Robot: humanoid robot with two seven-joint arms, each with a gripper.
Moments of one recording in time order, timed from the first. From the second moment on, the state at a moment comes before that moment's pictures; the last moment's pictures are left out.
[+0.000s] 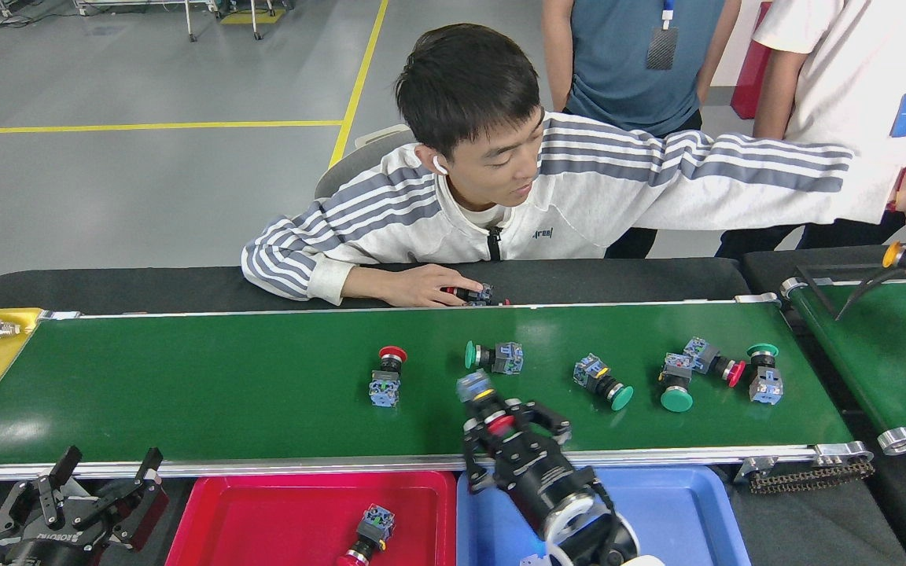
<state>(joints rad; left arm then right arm) 0.18 0.42 0.04 -1.71 -1.16 -0.12 -0.01 -0.17 0.07 0.60 -1.47 1.43 -0.31 0.13</state>
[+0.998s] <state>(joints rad) -0.17 0.29 -0.16 -1.35 -1.29 -0.09 -0.07 -0.08 0.06 0.32 -1.45 1.39 0.22 0.01</state>
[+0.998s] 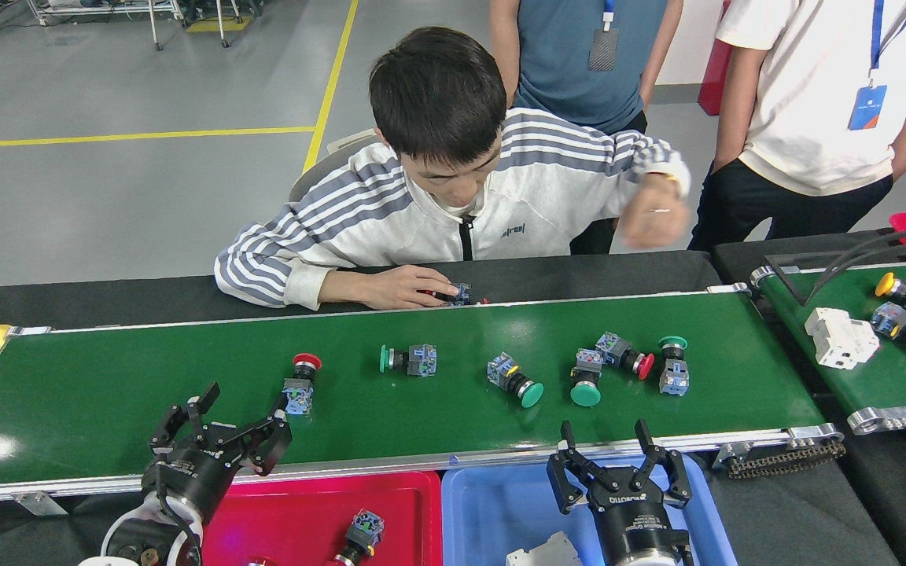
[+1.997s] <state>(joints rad) -0.32 0.26 -0.19 -1.07 -1.29 -0.06 -0.04 -0.30 0.12 0.43 -1.18 1.39 0.20 0.06</state>
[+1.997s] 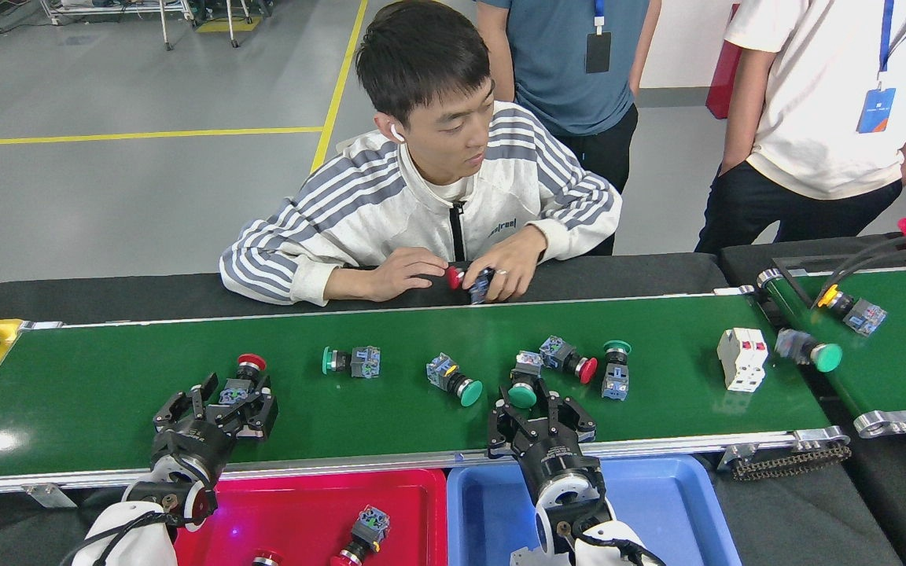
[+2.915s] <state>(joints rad) 0.20 0.29 0.03 -1.62 -1.29 -0.25 0.00 0.00 0.03 0.51 -1.58 1.39 -0.02 0.02</state>
